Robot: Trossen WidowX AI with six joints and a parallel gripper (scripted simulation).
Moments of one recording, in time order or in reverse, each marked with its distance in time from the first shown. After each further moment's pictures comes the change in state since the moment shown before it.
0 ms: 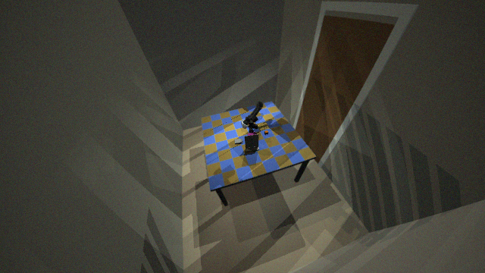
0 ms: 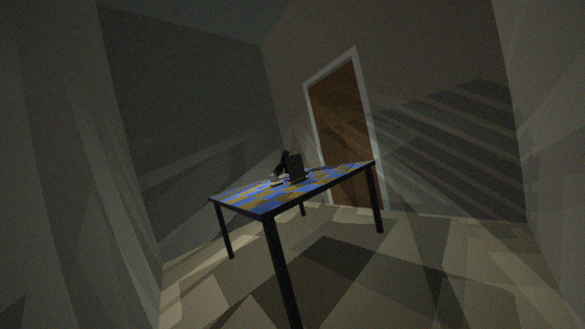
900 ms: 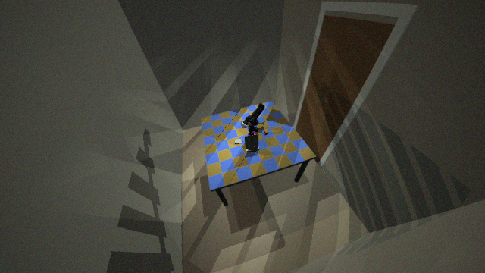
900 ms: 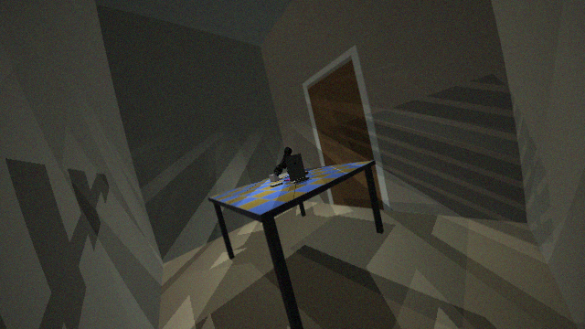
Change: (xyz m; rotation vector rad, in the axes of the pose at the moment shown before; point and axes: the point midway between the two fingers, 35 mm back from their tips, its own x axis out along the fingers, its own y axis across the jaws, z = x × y) arm 0.056 0.002 0.008 -0.027 0.014 -0.003
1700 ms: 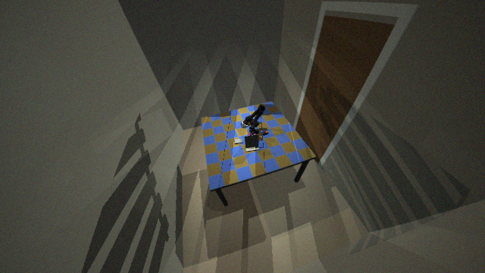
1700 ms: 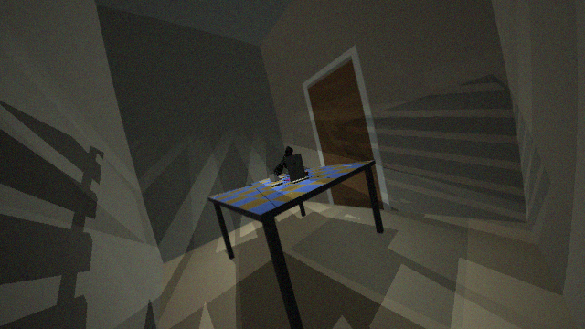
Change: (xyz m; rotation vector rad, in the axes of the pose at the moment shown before) arm 0.034 -0.002 0.011 0.001 -0.005 -0.006
